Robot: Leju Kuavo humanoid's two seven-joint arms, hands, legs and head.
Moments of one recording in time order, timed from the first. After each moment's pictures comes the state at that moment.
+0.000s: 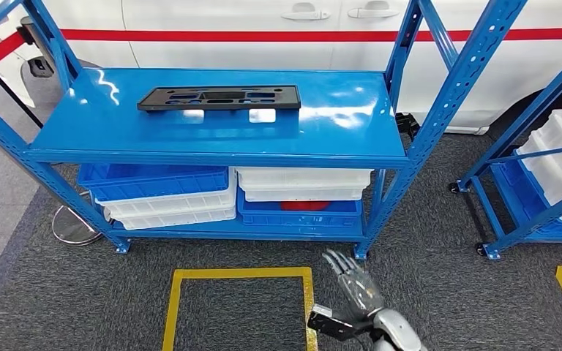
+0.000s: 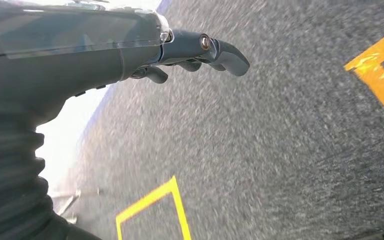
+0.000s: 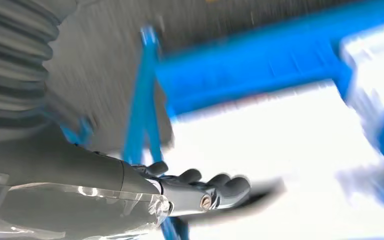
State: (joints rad) left arm -0.07 -0.07 -0.77 -0.18 0.00 0.40 0.22; right arm -0.16 -0.15 0.40 -0.93 0.92 -0.45 -0.31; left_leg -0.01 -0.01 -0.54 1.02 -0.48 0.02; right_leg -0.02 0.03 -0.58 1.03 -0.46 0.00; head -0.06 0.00
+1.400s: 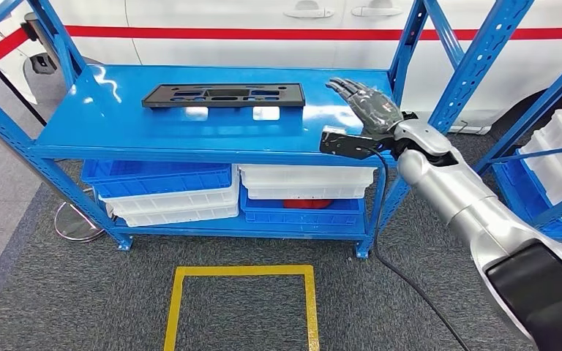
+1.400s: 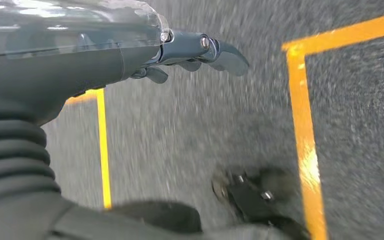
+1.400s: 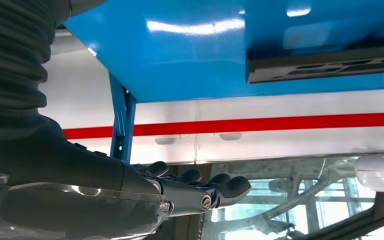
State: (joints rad) left arm -0.10 -0.10 -0.54 -0.18 0.42 0.34 -0.16; right arm -1.02 -0.33 0.77 -0.90 0.62 -0.05 -0.19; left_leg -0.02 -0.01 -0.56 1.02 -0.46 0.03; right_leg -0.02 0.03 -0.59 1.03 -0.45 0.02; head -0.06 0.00
